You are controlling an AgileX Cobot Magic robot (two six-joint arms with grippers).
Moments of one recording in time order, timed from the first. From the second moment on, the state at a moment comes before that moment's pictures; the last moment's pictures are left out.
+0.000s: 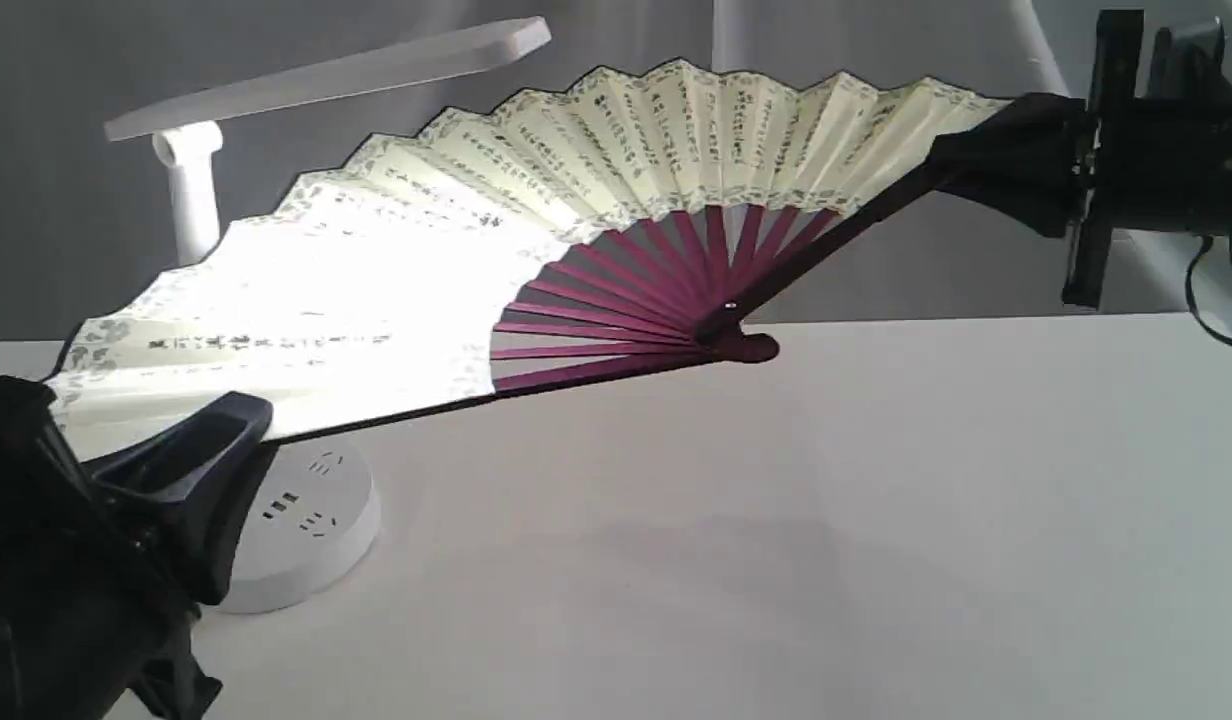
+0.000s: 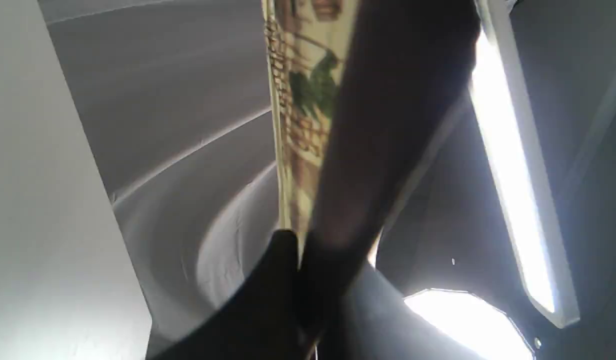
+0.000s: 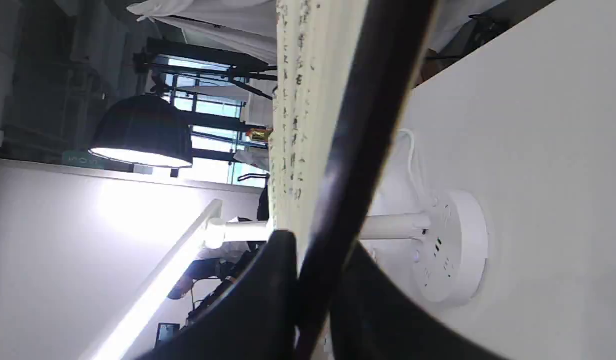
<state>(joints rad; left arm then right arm) -0.72 1.37 -0.26 -0.44 -1.14 -1.37 -0.25 2.05 -1.54 1.55 1.30 -0.60</state>
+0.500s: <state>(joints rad) -0.72 1.37 -0.25 -0.50 -1.14 -1.37 -0.21 2.04 -1.54 1.58 1.27 -0.60</state>
